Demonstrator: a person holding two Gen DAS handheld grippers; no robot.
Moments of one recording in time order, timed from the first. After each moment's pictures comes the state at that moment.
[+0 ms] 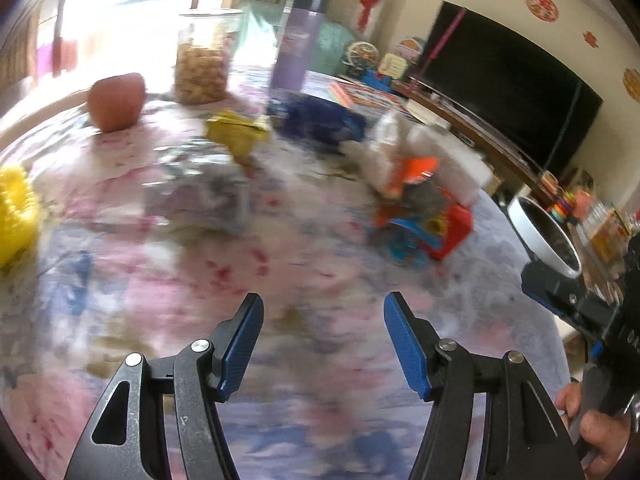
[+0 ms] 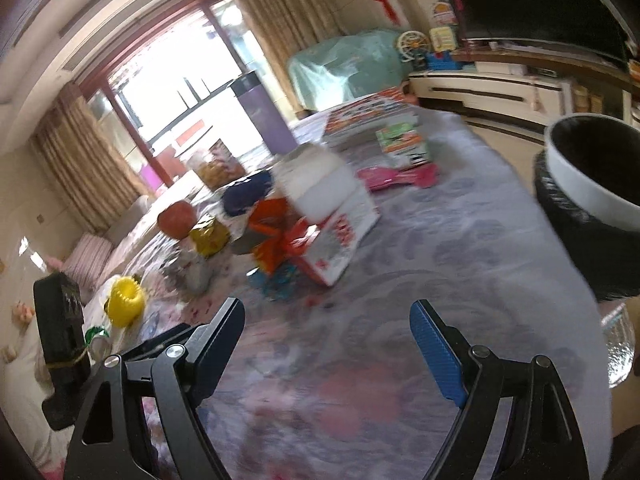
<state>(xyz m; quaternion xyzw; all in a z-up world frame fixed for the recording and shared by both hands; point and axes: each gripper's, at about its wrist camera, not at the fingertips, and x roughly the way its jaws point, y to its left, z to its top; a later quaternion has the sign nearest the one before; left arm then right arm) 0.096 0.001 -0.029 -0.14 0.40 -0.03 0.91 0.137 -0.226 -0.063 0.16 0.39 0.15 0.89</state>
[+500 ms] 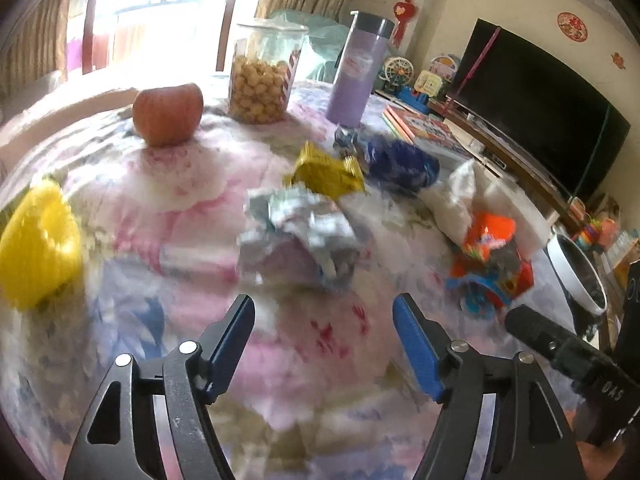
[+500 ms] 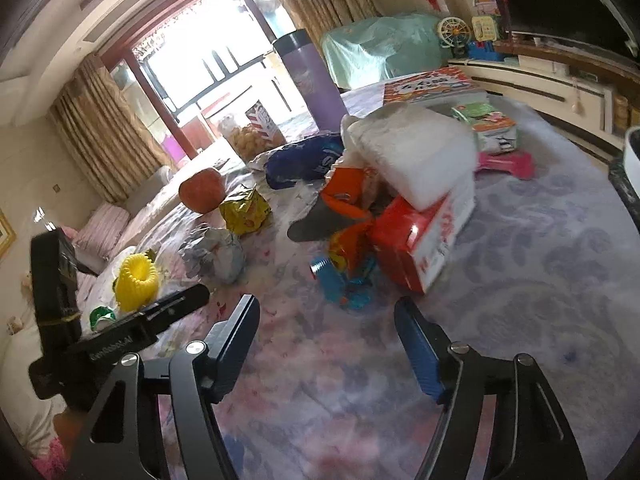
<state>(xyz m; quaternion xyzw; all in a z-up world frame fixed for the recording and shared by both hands) 0.121 0.055 -0.018 -0.15 0.39 0.01 0.91 0.171 -0.163 -0.080 0.13 0.41 0.20 0.88</state>
